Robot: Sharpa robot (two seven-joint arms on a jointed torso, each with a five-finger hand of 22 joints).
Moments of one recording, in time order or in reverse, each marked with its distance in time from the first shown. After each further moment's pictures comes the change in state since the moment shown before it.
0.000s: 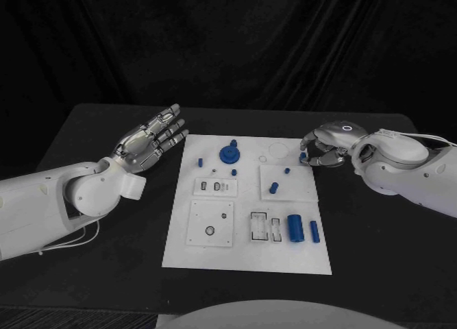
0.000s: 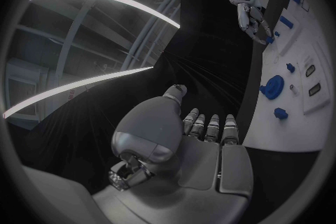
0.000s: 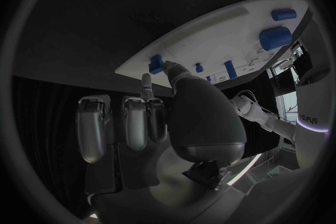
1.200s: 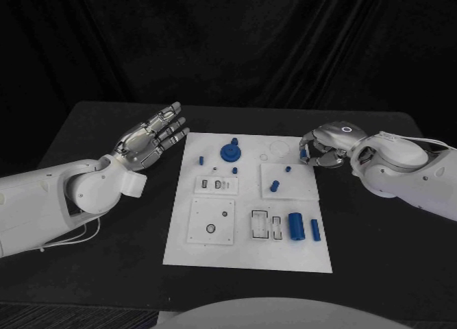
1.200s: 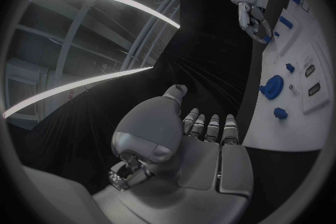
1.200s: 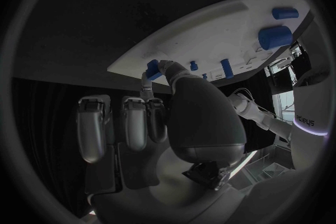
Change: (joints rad) left arm 0.000 0.001 0.000 -0.003 0.000 0.004 -0.004; left_hand 0.000 0.000 0.002 -0.007 0.001 0.000 0.000 0.000 0.000 0.000 0.000 0.000 0.000 0.000 0.000 0.000 0.000 0.000 0.000 0.000 0.000 0.000; right arm -0.018 -0.002 0.000 0.014 0.000 -0.060 0.015; right_hand 0.045 0.029 0.068 -0.074 0.109 0.074 -0.009 0.111 0.065 0.000 0.000 0.000 0.000 0.000 0.000 0.000 0.000 0.000 0.000 0.000 0.000 0.000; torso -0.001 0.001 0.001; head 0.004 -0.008
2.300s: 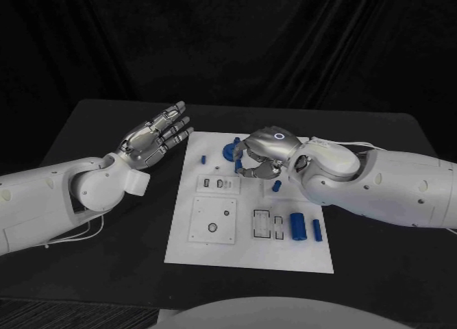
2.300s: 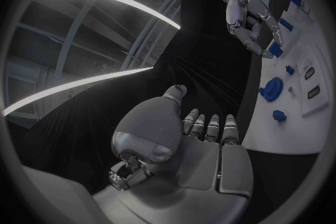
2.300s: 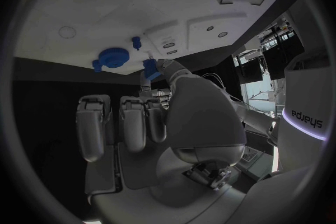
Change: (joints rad) left arm 0.000 0.007 0.000 -0.004 0.000 0.011 -0.005; left_hand -0.008 0.000 0.000 0.000 0.000 -0.004 0.004 0.000 0.000 0.000 0.000 0.000 0.000 0.000 0.000 0.000 0.001 0.000 0.000 0.000 0.000 0.000; right arm 0.009 0.248 0.000 0.137 -0.016 -0.011 -0.037; right_hand 0.007 0.003 0.018 -0.035 0.023 0.023 0.023 -0.013 0.000 0.000 0.022 0.000 0.000 0.000 0.014 0.000 0.000 0.000 -0.004 0.011 0.000 0.000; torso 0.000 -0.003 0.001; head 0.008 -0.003
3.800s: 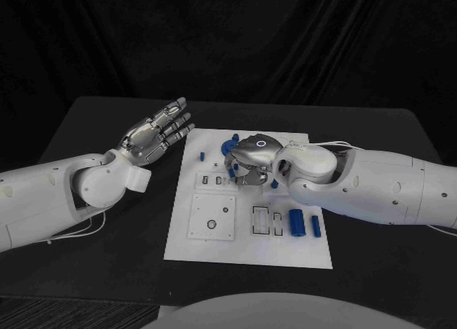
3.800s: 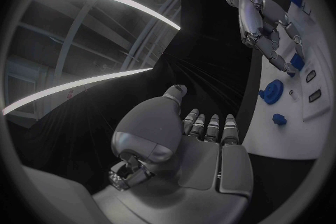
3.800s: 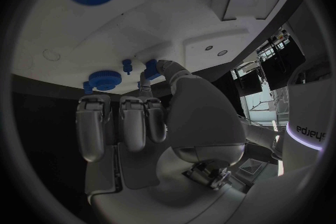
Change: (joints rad) left arm 0.000 0.016 0.000 -0.010 0.000 0.004 0.001; left_hand 0.000 0.000 0.000 -0.005 0.000 0.000 0.000 0.000 0.000 0.000 0.000 0.000 -0.001 0.000 0.000 0.000 0.000 0.000 0.000 0.000 0.000 0.000; right arm -0.028 0.074 0.004 -0.043 -0.076 0.141 -0.053; right_hand -0.015 -0.005 0.009 -0.012 -0.021 0.004 0.003 -0.038 -0.014 0.000 0.007 0.000 0.001 0.000 0.007 0.000 0.000 0.000 0.000 0.007 0.000 0.000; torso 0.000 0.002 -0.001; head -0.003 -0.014
